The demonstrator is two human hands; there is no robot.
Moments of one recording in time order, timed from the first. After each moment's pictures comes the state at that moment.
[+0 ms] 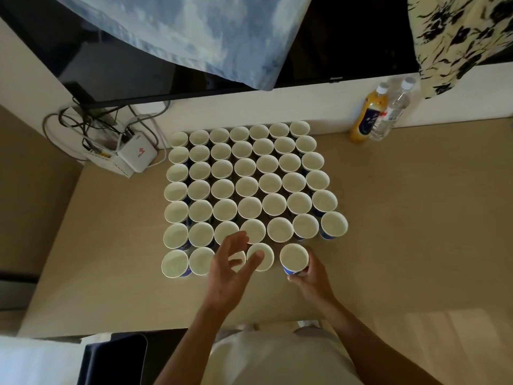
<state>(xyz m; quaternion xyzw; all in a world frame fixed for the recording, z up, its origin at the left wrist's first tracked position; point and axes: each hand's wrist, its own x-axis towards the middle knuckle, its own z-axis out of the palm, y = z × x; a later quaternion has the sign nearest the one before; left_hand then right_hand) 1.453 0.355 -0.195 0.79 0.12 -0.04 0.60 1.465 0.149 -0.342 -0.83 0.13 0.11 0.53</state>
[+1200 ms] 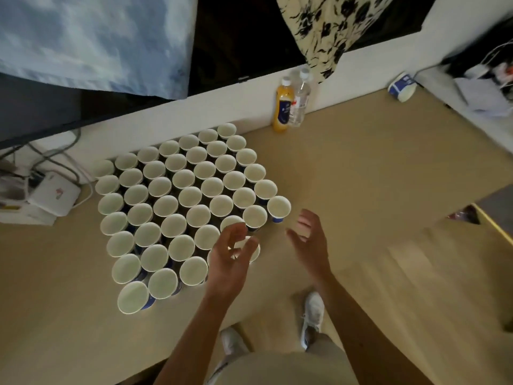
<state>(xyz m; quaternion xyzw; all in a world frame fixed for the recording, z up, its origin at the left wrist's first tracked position) 1.461 0.293 -0.186 0.77 0.00 -0.10 0.63 1.449 0.105 -0.263 -0.73 0.27 -0.15 0.61</state>
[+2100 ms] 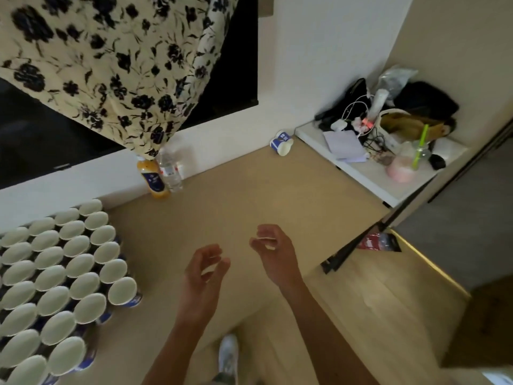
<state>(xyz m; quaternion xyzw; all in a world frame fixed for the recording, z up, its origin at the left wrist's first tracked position) 1.437 -0.081 -0.157 0.76 -0.09 -0.07 0.64 1.419 -0.257 -0.180 -0.71 0.23 -0.17 0.65</state>
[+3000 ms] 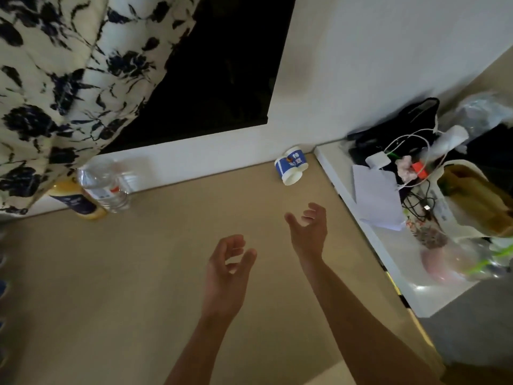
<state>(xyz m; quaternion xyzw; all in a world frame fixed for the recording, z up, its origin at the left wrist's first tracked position) 1.670 -0.339 -0.203 0.75 0.06 -0.10 0.66 1.712 -0.539 -0.265 -0.76 0.38 -0.21 0.49</state>
